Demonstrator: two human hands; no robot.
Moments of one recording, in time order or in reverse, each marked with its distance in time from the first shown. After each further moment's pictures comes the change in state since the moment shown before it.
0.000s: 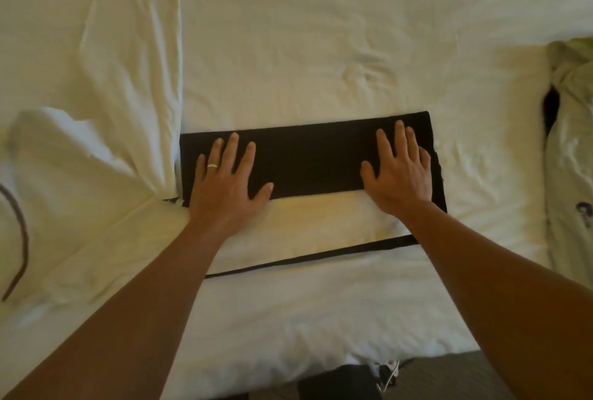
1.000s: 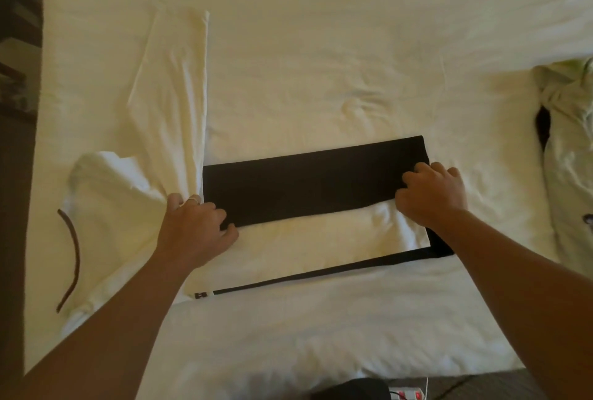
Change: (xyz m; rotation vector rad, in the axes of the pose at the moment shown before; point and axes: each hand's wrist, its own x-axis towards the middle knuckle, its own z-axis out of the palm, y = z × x) left_hand -0.042 -0.047 -0.053 0.386 0.009 0.086; right_hand -0.013 0.034 -0.051 -0.198 -0.055 -0.058
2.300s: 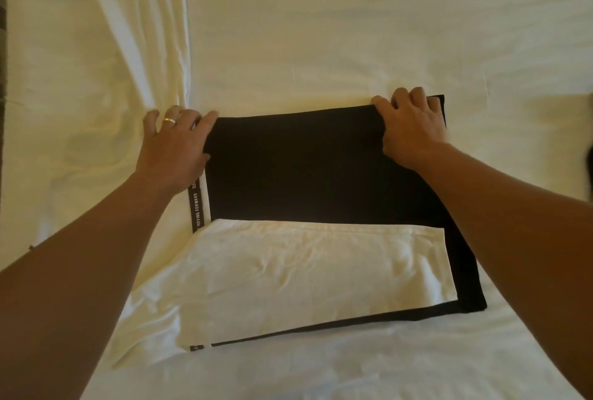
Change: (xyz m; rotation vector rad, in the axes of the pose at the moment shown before) left_hand 0.164 -0.085 -0.022 -0.073 0.043 -0.087; right_hand 0.169 -0.048 -0.066 -0.090 0.130 -0.156
